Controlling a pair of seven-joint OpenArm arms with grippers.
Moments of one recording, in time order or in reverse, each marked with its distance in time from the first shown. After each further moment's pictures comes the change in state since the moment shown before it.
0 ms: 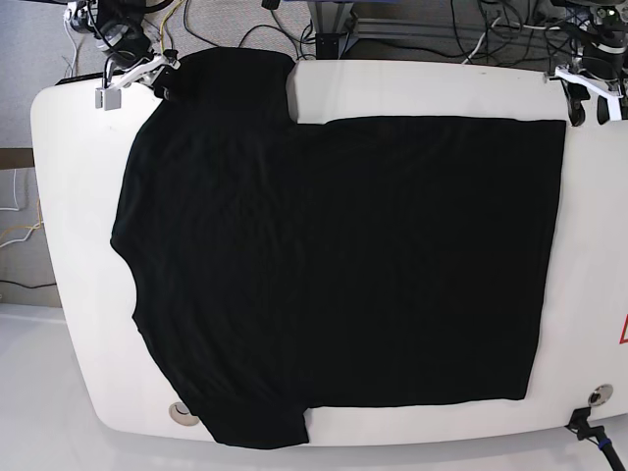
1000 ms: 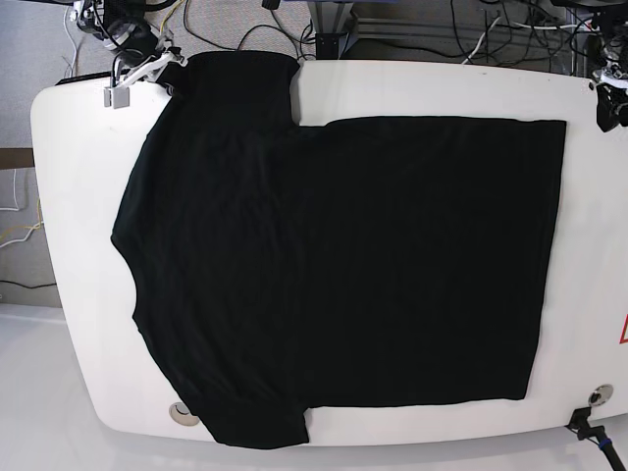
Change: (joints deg) left arm -5.4 -2.0 -16.7 -12.4 -24.0 -16.7 11.6; right arm -0.1 0.1 -2.3 -0.7 0.1 1.1 1.1
